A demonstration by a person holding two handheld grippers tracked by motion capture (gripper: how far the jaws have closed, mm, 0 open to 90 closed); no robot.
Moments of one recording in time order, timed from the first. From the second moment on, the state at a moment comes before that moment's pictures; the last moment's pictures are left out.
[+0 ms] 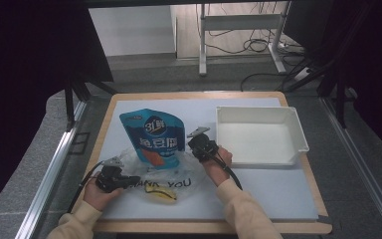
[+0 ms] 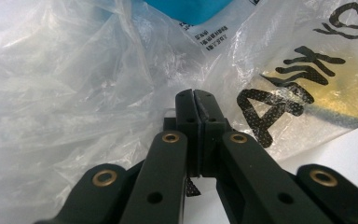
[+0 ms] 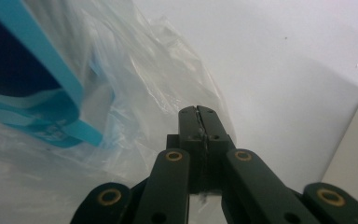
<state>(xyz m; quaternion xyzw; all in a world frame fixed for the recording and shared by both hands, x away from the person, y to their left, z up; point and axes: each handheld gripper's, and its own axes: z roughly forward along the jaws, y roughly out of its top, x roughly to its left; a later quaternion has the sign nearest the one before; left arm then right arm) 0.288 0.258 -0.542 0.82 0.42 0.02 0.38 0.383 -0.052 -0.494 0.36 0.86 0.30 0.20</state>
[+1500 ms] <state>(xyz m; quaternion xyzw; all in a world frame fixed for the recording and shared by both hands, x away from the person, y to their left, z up) 0.262 0.272 -0.504 0.77 0.42 0.08 0.47 0.317 -0.120 -0.463 0.31 0.83 0.44 0.13</state>
